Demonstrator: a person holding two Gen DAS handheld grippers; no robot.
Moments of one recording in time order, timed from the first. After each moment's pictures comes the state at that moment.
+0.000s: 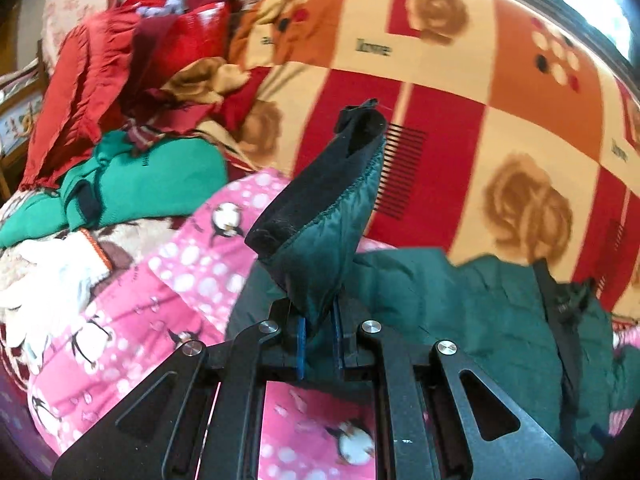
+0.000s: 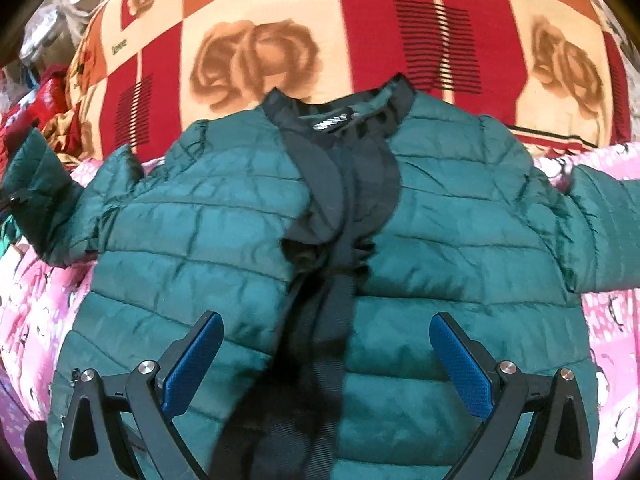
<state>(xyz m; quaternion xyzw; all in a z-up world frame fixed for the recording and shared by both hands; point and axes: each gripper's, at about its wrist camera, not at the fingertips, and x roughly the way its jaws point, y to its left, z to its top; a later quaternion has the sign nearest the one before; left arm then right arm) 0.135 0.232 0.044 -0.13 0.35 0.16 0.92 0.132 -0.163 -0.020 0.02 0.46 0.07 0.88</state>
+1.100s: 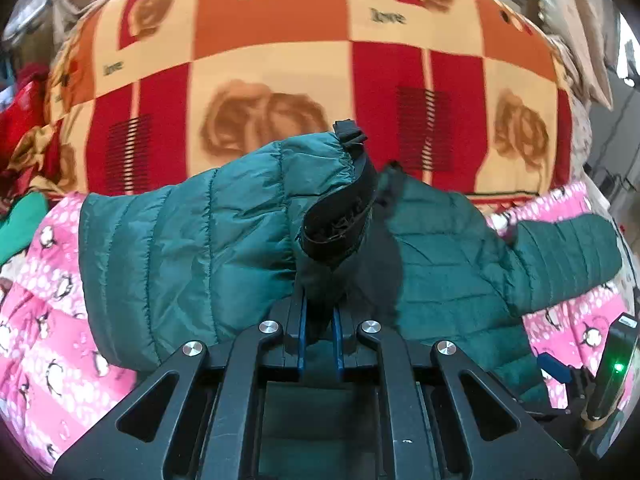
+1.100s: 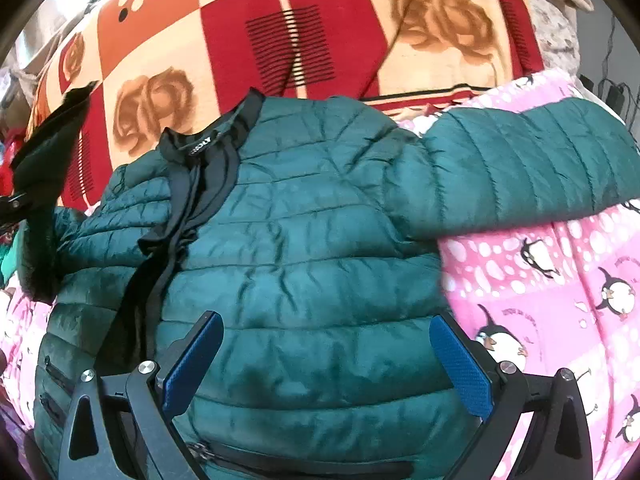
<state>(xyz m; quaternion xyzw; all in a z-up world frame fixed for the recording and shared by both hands) 0.127 -0.059 0.064 -0.02 0.39 -0.05 0.92 0.089 -0.294 -0.014 0.08 0.45 -0.01 0.89</state>
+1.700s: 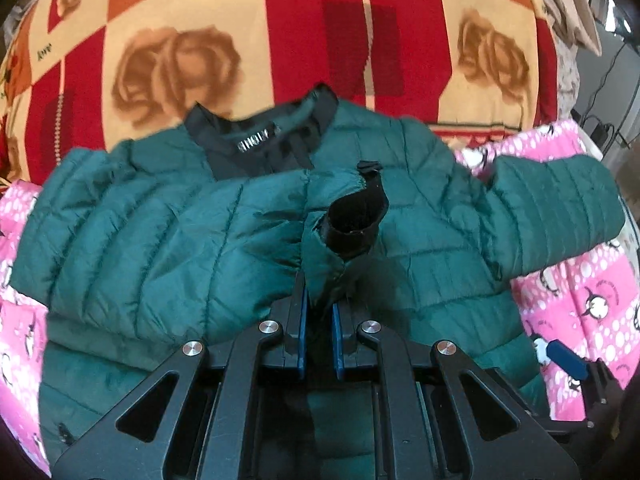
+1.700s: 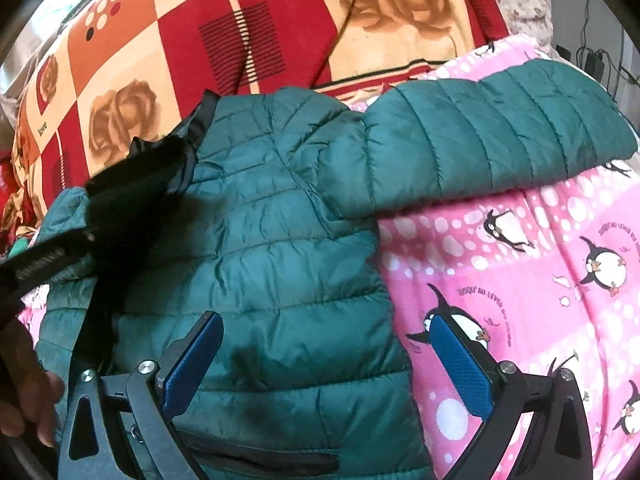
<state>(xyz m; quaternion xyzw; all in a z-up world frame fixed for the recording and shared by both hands) 0.151 -0.144 -0.004 0.01 0.46 -0.09 0.89 0.077 -0.333 -0.026 0.11 0.47 -0.03 0.88</state>
